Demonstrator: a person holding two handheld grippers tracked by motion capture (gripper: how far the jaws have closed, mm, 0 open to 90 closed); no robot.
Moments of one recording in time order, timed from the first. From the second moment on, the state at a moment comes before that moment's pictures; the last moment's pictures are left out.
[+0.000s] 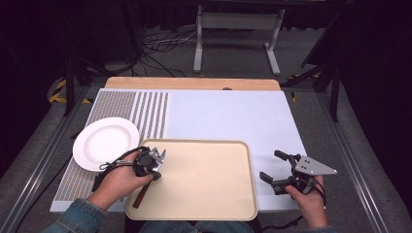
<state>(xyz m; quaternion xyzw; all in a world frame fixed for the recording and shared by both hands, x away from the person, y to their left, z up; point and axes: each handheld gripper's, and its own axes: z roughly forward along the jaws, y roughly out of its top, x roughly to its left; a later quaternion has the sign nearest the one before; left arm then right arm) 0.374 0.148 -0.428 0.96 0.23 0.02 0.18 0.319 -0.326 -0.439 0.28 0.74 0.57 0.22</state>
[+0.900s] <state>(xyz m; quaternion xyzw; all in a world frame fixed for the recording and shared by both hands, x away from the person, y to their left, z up) 0.360 0.160 -0.427 0.96 0.22 0.01 0.16 0.319 -0.325 -0.440 0.29 0.74 0.57 0.22</state>
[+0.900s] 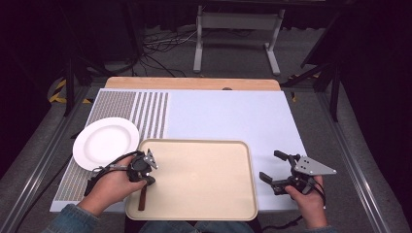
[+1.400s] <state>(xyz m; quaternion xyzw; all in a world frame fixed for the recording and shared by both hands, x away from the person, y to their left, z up) 0.359 0.163 -0.423 0.96 0.23 0.01 0.18 0.319 -0.324 -0.440 0.28 0.74 0.57 0.22</state>
